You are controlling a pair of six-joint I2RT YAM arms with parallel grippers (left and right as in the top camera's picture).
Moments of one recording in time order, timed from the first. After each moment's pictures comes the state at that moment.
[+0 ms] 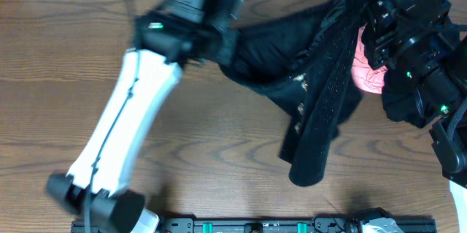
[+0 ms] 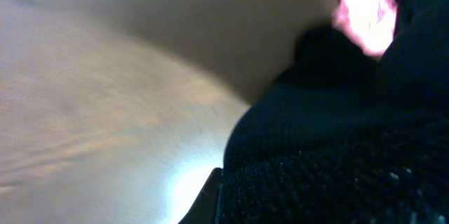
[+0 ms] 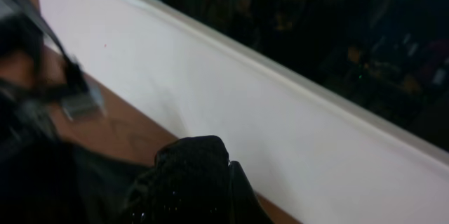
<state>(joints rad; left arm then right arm) -0.39 1.68 1.88 -1.13 0.20 -0.10 0.21 1.17 1.69 -0.65 -0.22 -0.30</state>
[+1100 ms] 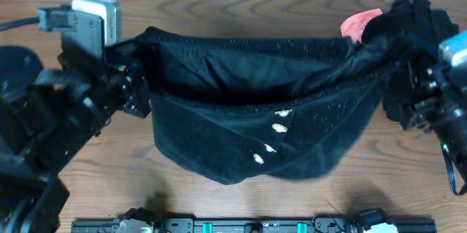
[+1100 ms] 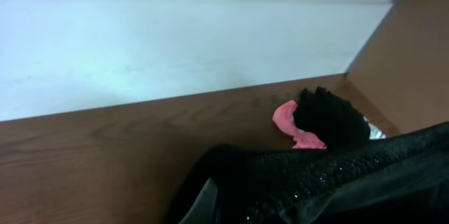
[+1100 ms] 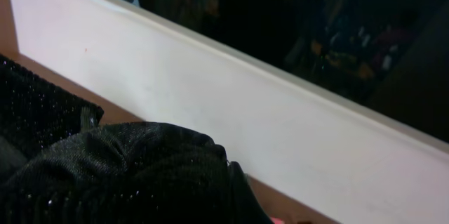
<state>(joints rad) -0.22 1.16 2.03 -1.19 0.24 -0.15 0.23 0.93 1.70 -0.86 -0.07 -0.26</state>
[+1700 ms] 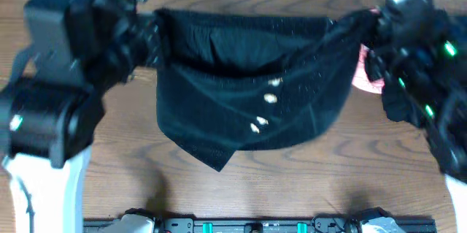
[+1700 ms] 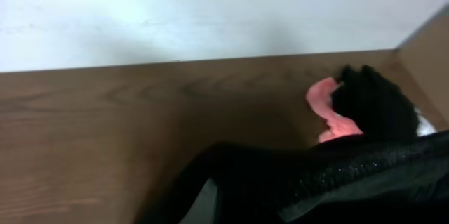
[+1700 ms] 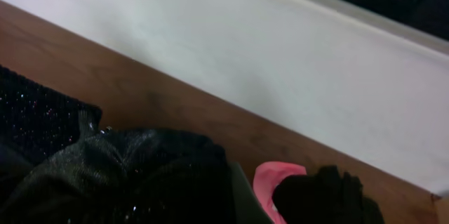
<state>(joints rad) -0.22 1.39 2.03 -1.16 0.16 -0.18 0.23 1.20 1.70 -0.86 0.00 -0.21</state>
